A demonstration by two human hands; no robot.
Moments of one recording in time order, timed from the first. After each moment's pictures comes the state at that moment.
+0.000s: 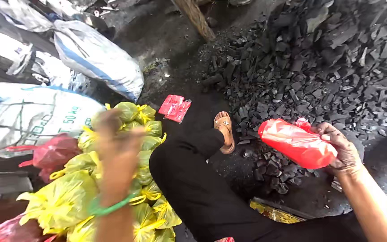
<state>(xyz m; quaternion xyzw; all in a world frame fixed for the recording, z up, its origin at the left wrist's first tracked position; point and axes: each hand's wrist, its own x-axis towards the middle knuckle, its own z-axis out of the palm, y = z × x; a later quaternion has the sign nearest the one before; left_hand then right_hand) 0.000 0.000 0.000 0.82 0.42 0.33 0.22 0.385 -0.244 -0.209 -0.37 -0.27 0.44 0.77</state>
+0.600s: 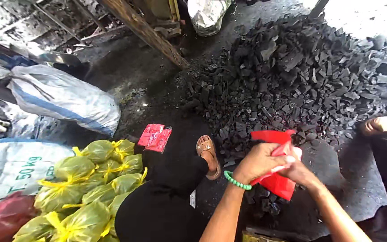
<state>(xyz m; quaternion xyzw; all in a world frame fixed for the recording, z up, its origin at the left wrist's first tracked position) 0.269 -0.092 -0.107 0.73 0.17 -0.04 0.66 0.376 -0.245 -0.246 -0.76 -0.34 0.31 0.46</state>
